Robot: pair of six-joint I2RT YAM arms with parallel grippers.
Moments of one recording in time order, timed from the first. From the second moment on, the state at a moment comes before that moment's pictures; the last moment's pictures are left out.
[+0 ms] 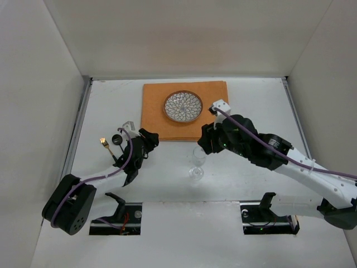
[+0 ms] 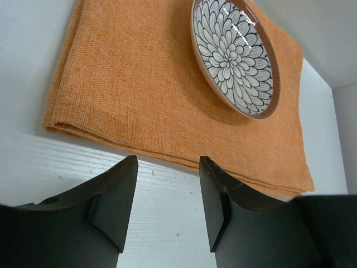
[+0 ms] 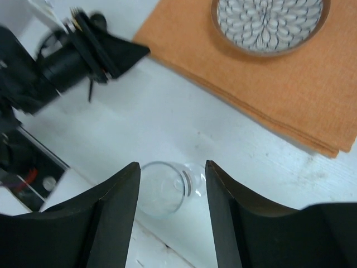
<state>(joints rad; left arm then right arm) -0.50 1.19 0.27 0.59 -0.34 -0.83 0.98 1.09 1.25 -0.65 0.25 0.35</state>
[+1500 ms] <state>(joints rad) -0.56 1.10 0.25 0.60 -0.37 -0.82 0.52 1.49 1.66 -0.57 0.34 0.26</state>
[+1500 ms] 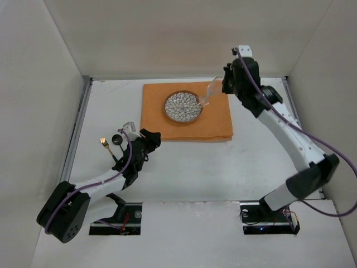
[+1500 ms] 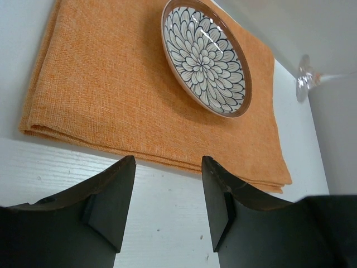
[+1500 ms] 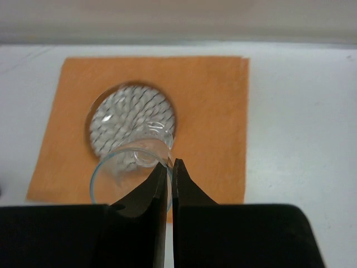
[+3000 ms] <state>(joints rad) -0.54 1.16 0.25 0.60 -0.33 -0.83 0.30 2.18 2.29 -0.62 0.36 0.26</state>
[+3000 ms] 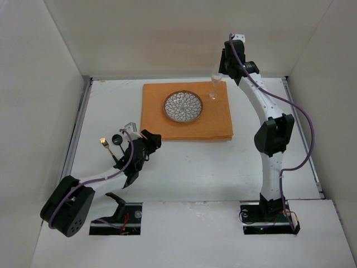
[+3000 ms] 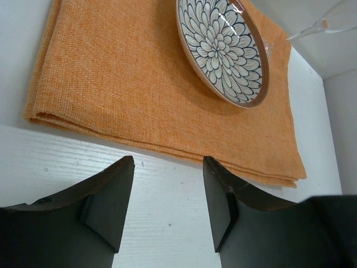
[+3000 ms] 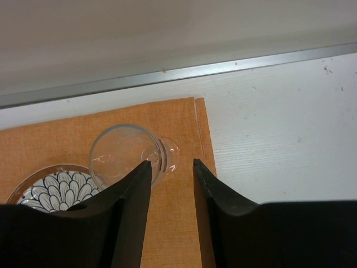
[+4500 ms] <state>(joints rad) -0.48 1.05 0.35 0.21 -0.46 -0.80 0.67 1.01 0.69 0.07 0.35 0.44</state>
